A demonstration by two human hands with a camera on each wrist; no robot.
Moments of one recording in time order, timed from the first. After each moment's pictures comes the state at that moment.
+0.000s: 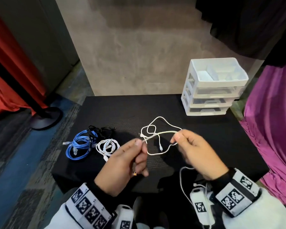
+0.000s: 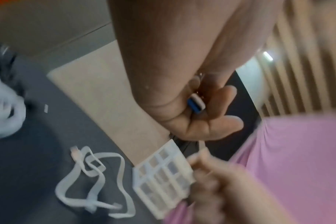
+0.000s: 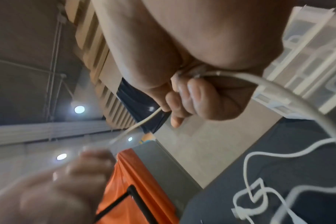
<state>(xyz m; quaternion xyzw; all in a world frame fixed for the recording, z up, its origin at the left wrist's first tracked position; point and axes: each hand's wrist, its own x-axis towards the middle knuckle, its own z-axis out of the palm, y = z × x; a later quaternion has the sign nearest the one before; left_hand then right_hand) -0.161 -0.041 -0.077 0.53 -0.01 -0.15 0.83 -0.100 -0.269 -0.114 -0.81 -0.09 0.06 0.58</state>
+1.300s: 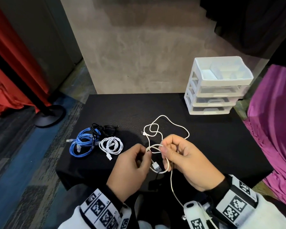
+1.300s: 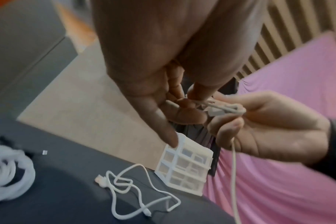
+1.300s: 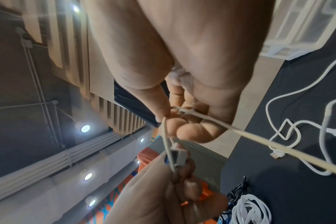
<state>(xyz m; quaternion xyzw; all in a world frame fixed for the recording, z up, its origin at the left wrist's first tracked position) -0.168 -0.043 -0.120 0.84 0.00 0.05 0.53 -0.131 -0.236 -0.102 -0.63 -0.13 0.19 0.74</state>
